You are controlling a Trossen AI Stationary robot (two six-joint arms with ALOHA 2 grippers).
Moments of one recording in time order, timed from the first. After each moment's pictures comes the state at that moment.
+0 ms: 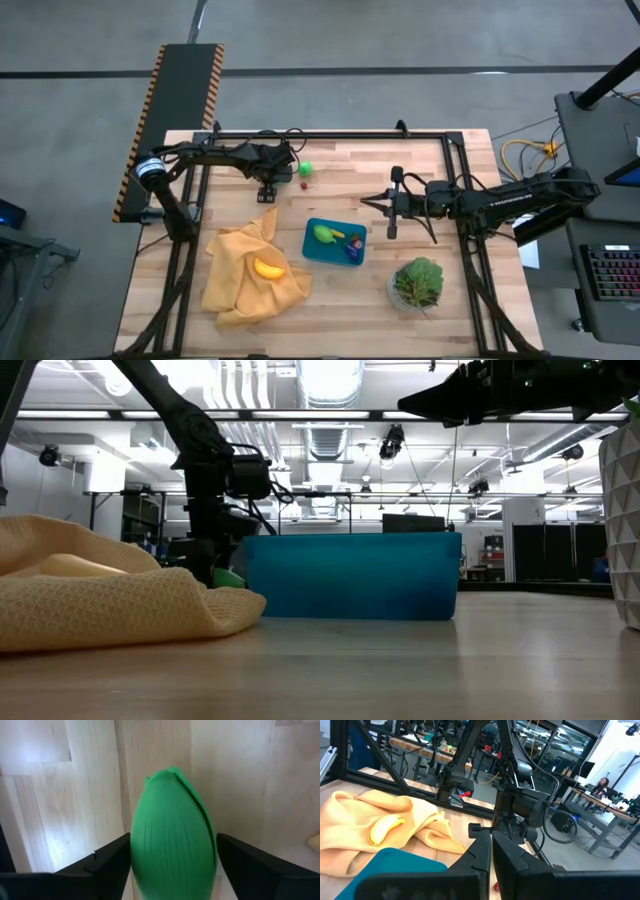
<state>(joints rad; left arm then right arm) 0.52 1.71 0.97 -0.58 -0.19 0.58 0.05 1.07 0.46 0.56 0.16 -0.34</state>
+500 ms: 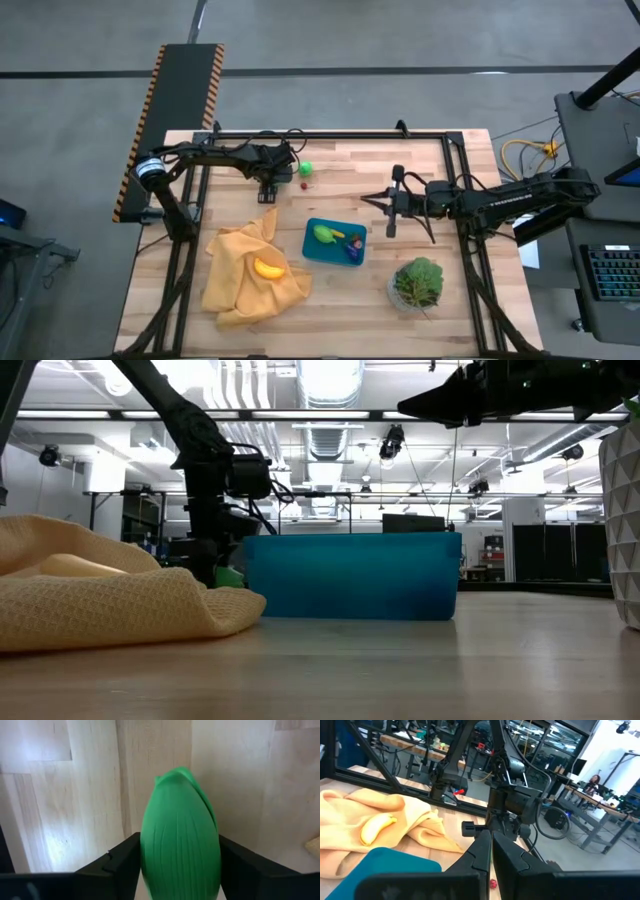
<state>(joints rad) 0.52 1.71 0.97 -0.57 -0.20 0.56 0.05 1.07 0.46 0.56 0.20 -0.34</state>
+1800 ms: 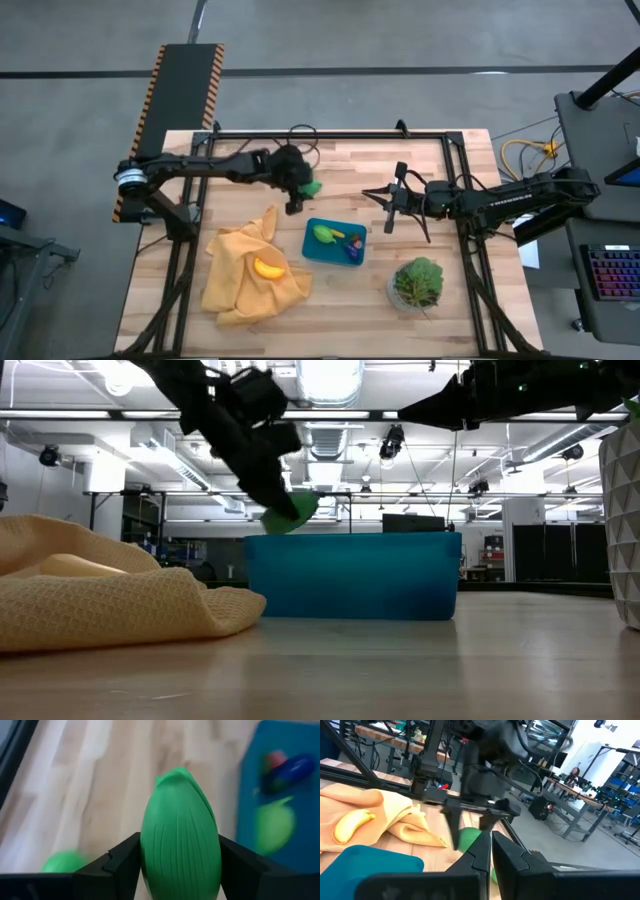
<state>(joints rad) 0.31 1.54 1.03 -0.30 0.14 0.21 0.05 1.07 0.46 0.55 0.29 -0.34</state>
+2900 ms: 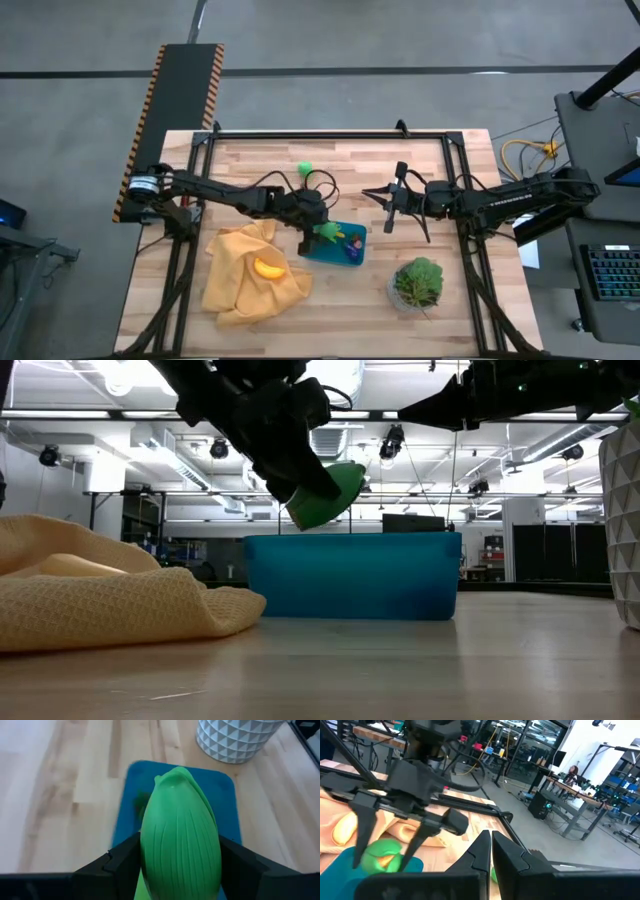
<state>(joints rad) -0.01 1.64 1.04 -0.06 0.13 -0.04 0.05 1.07 0.46 0.55 0.30 -0.33</state>
